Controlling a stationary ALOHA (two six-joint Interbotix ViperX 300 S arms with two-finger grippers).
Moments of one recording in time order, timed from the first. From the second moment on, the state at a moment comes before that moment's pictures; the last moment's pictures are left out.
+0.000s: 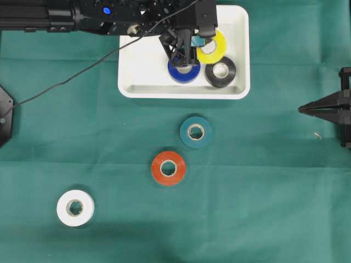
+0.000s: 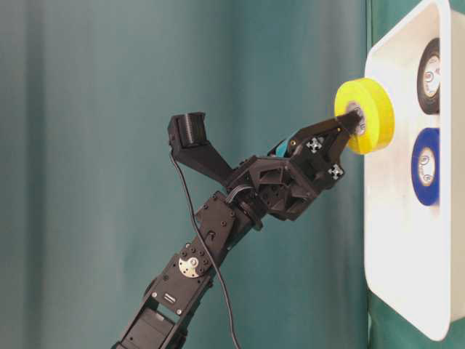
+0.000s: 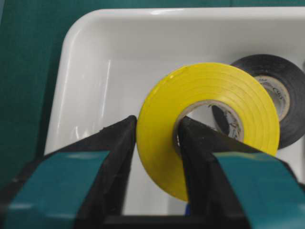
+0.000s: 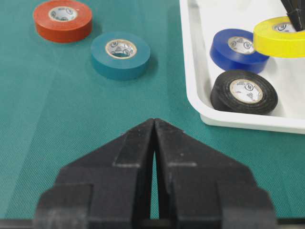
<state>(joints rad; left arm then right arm) 0.34 0.31 0.21 -0.02 0.15 0.35 -0.04 -1.18 1.59 -0.03 -0.17 0.07</state>
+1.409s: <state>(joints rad) 0.18 0.02 0.50 -0.02 0.14 0.28 -0.04 -1.18 1.59 -0.03 -0.18 0.07</state>
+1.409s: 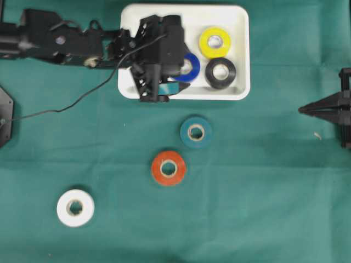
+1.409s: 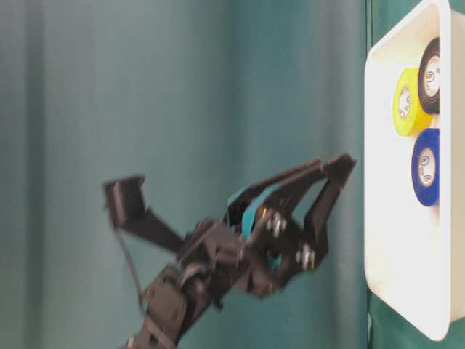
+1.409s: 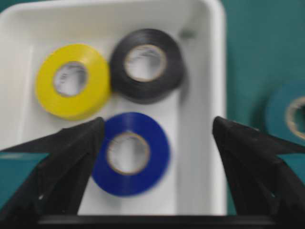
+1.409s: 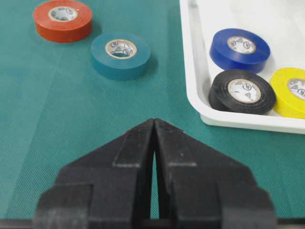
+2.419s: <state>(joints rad) 0.04 -0.50 1.01 -0.02 0.01 0.17 -0.04 -1.18 1.59 -0.03 -0.18 0.07</state>
